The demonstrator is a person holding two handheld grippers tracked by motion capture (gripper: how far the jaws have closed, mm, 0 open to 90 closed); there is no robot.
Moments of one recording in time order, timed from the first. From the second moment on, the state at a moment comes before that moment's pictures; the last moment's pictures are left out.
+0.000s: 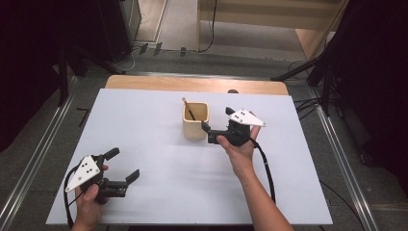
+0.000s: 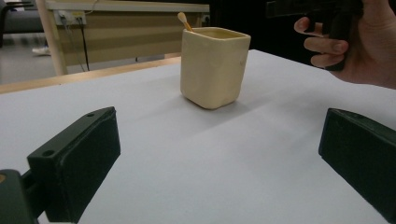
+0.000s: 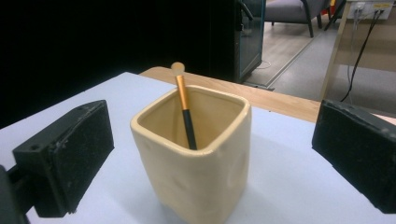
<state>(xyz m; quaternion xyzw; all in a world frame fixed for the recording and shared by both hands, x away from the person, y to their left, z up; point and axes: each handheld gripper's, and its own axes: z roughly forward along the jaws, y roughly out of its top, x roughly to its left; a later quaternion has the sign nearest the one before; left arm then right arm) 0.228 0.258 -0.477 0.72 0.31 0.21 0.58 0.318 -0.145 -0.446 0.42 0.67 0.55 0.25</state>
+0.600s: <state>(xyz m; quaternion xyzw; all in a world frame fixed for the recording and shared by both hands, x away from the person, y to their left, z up) 0.227 0.258 -0.477 0.72 0.31 0.21 0.59 0.280 -0.190 -0.462 0.43 0.67 0.55 0.25</state>
